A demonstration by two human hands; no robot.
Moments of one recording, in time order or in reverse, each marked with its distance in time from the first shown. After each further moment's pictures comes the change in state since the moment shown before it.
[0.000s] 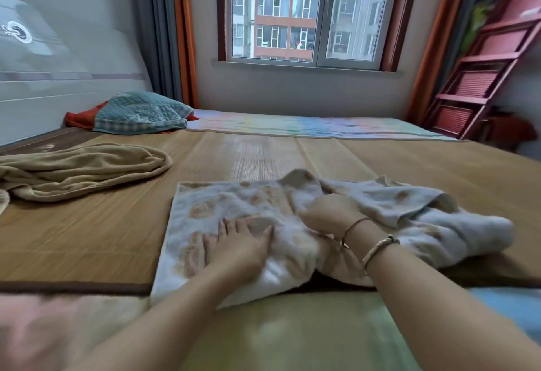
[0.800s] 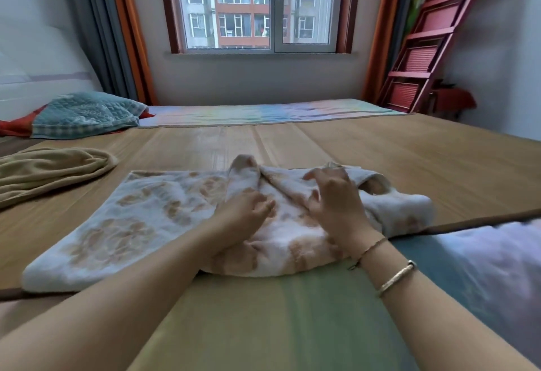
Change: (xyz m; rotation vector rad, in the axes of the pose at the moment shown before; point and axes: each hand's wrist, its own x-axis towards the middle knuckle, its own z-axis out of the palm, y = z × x) left_hand -0.005 0.095 0.014 -0.121 0.004 0.518; right_hand -0.074 0.112 0.017 0.266 0.662 -0.088
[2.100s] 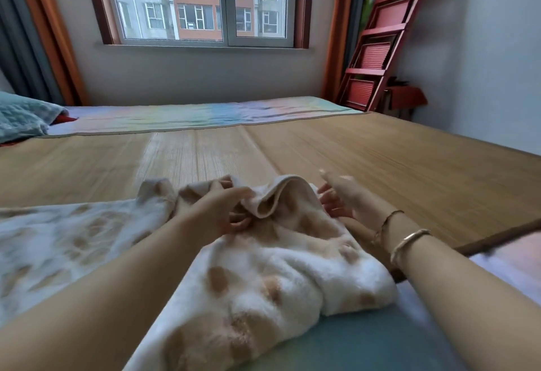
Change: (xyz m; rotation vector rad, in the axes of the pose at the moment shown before) left_hand 0.162 0.069 0.058 -1.154 -0.148 -0.399; right_hand 0.091 0.182 -0.021 0.811 -0.416 0.905
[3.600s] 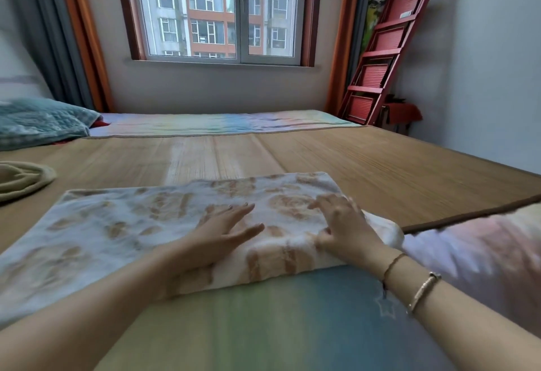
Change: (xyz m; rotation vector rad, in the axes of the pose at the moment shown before) left_hand -0.143 -0.042 -0.044 1.133 -0.138 0.404; right_hand -0.149 0.045 0.023 -1.070 0.171 -0.677
